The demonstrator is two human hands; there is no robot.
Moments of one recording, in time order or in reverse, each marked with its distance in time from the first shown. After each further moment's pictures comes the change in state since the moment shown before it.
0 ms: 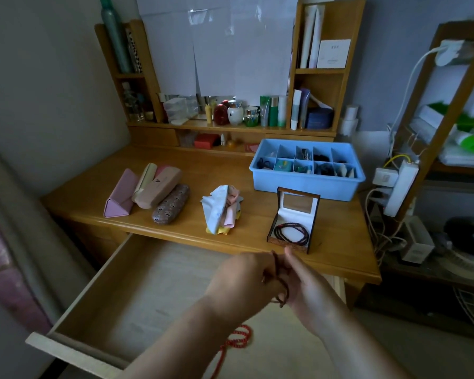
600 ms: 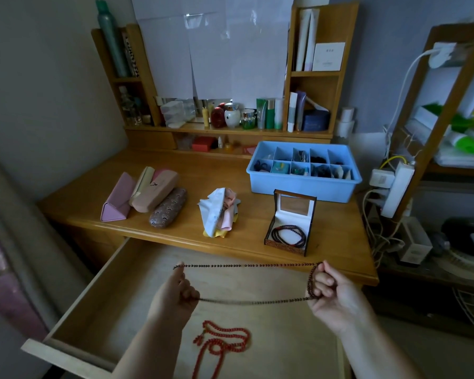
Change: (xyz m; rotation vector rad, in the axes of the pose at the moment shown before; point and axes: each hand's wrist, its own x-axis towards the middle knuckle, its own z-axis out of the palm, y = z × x) left_hand -0.018 -0.105 0.019 -1.649 0.566 -1.100; right_hand -0.004 -0.016 -0.049 0.411 0.438 0.075
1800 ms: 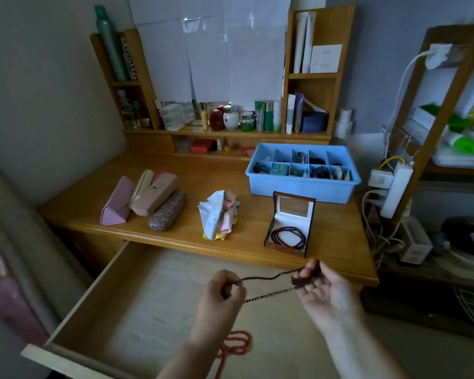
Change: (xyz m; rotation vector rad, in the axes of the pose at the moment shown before) left_hand -0.049 -0.049 0.025 0.912 -0.280 0.649; right_hand -0.007 0.014 0.020 0.199 0.030 -0.090
